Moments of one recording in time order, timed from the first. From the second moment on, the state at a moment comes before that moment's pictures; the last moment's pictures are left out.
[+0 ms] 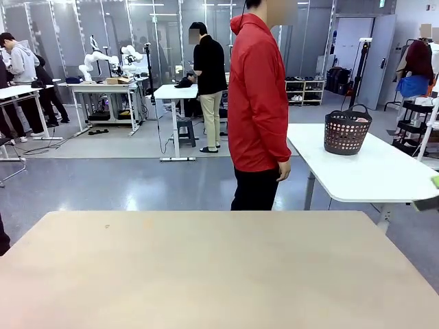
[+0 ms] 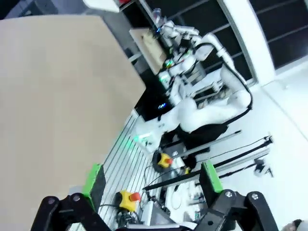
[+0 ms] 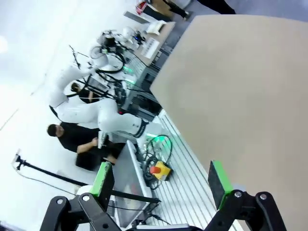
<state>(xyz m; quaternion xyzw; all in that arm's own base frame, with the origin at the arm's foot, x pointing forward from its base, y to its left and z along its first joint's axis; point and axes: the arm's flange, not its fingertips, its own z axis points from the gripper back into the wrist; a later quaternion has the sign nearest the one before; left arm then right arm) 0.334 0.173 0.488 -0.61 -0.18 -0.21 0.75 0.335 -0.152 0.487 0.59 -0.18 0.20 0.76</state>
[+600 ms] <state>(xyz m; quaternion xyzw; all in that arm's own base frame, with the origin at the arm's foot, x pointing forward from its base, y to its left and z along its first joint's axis) 0.349 0.185 0.466 -0.62 -0.20 -0.15 0.74 0.341 -0.170 0.463 0.61 -0.16 0.16 0.76</state>
